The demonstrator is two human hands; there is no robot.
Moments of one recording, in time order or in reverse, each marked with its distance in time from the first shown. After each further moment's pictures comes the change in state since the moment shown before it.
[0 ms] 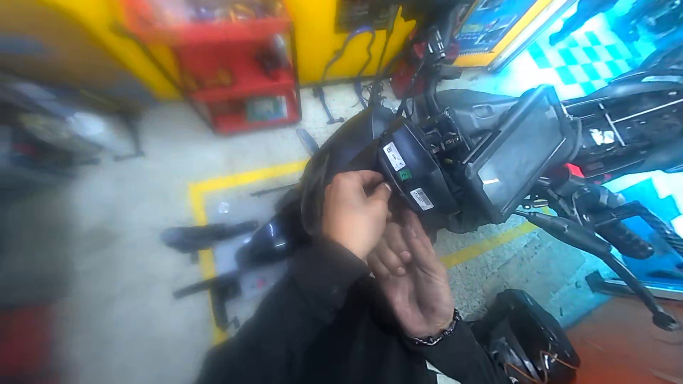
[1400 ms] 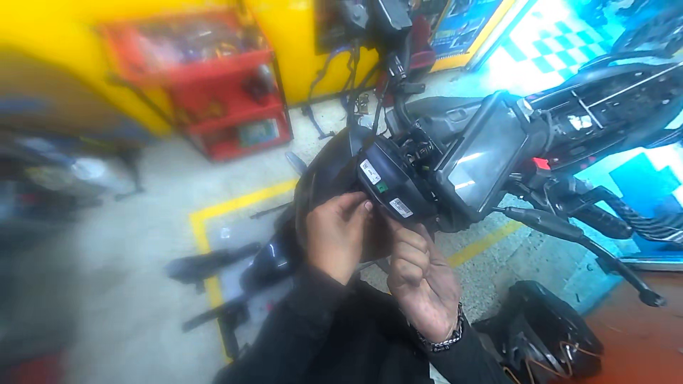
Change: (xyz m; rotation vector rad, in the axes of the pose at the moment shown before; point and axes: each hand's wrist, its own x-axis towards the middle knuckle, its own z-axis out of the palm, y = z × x) left_hand -0.006 -0.022 -0.001 -0.050 0.030 0.238; right_hand -0.002 -0.026 0.001 0.630 -0.097 0.164
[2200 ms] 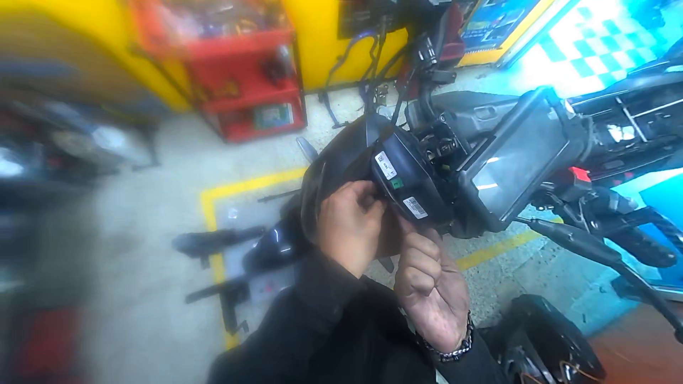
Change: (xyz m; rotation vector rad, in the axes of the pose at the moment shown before) left_hand 0.005 0.006 0.008 0.251 0.040 -0.063; right_hand -0.002 -0.008 -0.002 0.023 0.057 0.071
